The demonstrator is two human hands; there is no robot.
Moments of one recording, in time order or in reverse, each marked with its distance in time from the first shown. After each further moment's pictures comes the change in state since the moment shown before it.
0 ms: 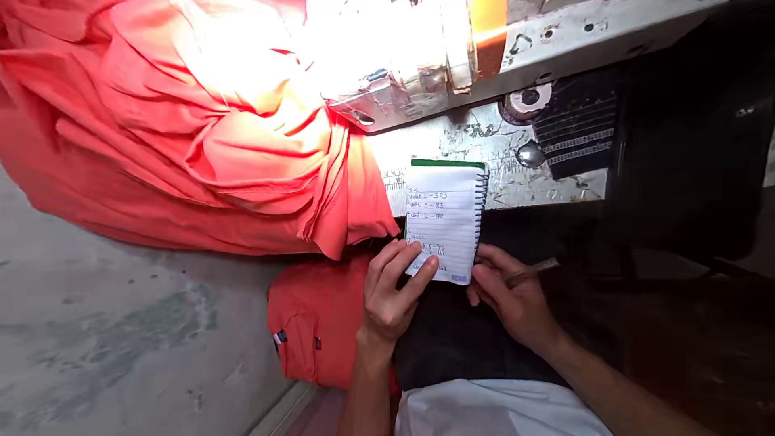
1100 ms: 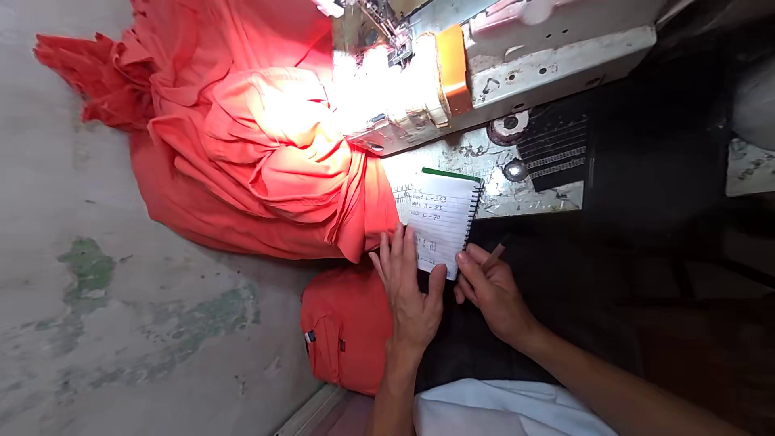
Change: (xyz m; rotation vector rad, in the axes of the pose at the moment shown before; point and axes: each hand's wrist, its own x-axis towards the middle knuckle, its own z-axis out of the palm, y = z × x) left_hand 0.020 0.042 0.014 0.109 -0.063 -0.493; right_hand 0.020 -0.013 0.024 0.055 0.077 0.179
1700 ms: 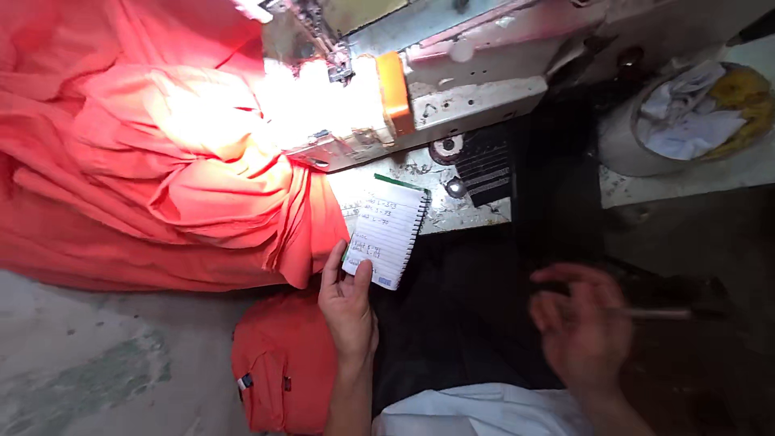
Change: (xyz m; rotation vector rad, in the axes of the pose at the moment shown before) left_hand 0.027 0.016 0.000 -1.053 0.206 -0.525; right_hand -0.063 -0.041 -0.092 -0.272 0.400 -0.506
